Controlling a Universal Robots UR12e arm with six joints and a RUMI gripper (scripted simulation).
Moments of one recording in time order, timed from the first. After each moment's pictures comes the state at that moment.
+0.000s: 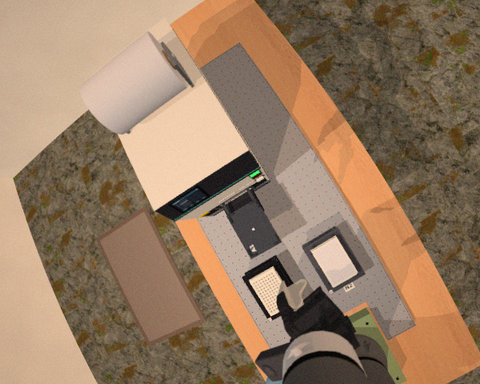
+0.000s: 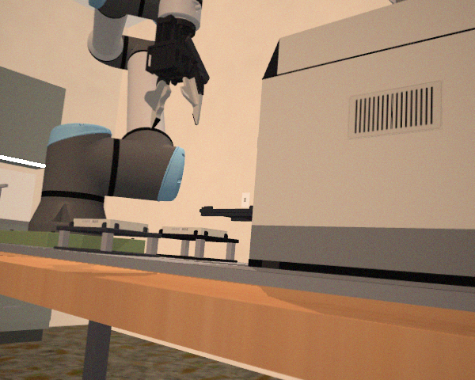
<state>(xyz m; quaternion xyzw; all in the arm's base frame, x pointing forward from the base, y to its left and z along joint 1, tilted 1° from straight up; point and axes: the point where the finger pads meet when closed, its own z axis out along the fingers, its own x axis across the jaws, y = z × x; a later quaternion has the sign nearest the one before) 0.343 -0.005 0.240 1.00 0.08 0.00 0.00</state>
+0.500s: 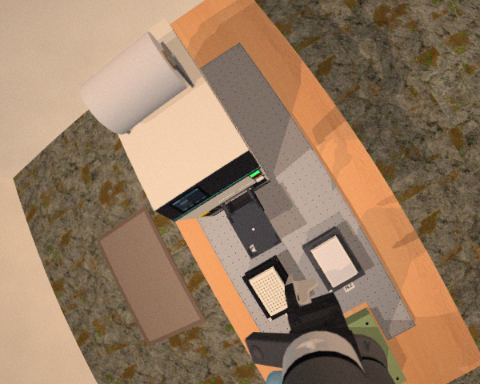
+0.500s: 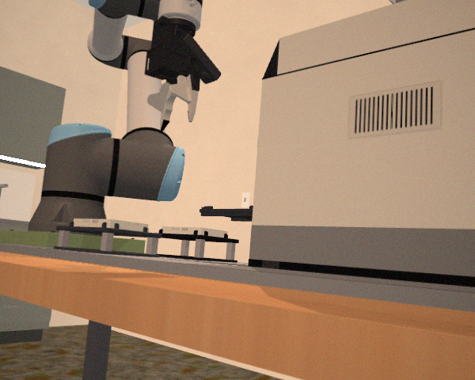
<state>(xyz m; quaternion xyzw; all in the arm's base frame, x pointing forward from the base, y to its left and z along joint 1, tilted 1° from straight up) 0.349 -0.005 0.240 0.99 -0.12 0.00 0.00</state>
